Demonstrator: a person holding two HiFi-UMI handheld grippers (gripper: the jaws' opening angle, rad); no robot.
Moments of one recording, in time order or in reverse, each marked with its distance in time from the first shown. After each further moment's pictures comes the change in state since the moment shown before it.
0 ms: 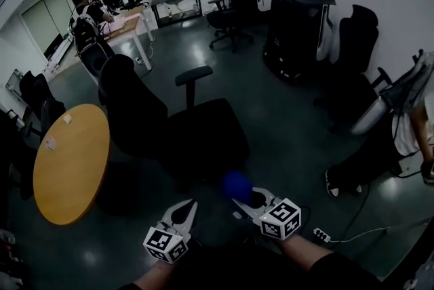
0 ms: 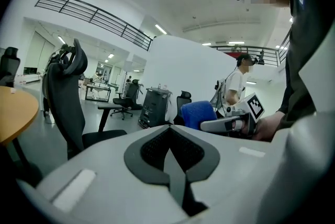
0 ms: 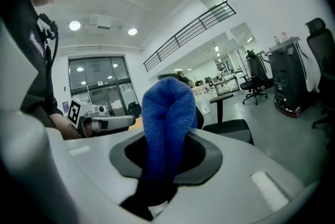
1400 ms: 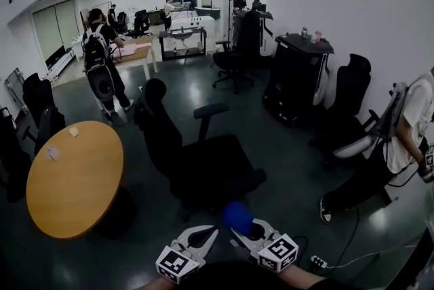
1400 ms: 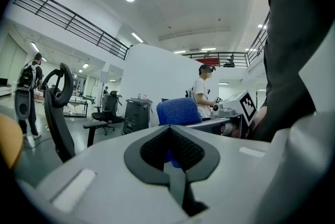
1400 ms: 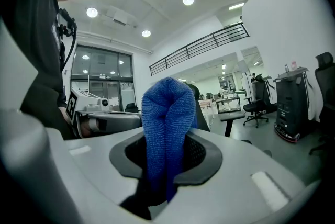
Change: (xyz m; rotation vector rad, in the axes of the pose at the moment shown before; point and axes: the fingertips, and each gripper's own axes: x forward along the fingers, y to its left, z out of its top) left arm -0.095 0.001 0.038 0.160 -0.086 -0.241; right arm 0.055 0.137 0.017 -0.196 -0.101 -0.060
